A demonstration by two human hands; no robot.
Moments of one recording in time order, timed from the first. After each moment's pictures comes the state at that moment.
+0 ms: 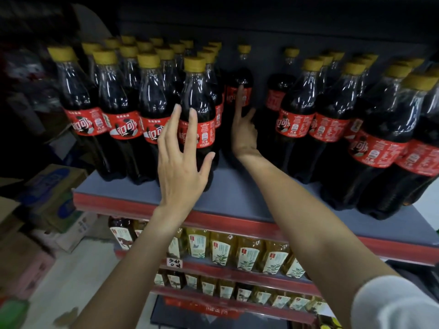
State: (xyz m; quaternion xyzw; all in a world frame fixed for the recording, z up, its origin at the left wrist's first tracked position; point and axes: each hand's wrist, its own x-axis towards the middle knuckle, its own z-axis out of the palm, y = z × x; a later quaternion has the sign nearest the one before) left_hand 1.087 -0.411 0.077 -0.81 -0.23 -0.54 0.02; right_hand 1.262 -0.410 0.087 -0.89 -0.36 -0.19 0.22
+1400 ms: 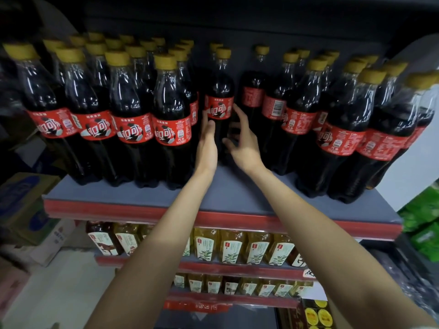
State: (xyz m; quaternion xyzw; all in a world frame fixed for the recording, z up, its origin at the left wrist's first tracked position) left_hand 1.182 -0.432 0.081 -0.62 -0.19 -0.39 -0.66; right_hand 1.261 -0.490 0.076 -0.74 -0.41 0.02 0.54
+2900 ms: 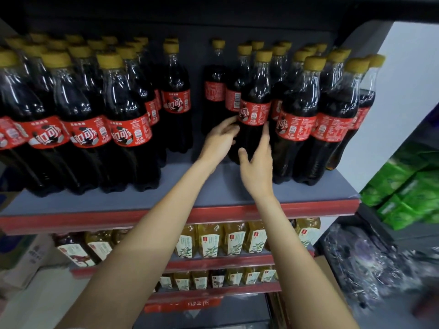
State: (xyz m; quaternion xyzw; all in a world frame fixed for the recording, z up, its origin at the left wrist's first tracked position) left_hand 1.233 -0.485 0.097 -0.73 -0.15 -0.21 -0.64; right_hand 1.245 -0.588 0.065 -0.80 -0.25 -0.08 0.55
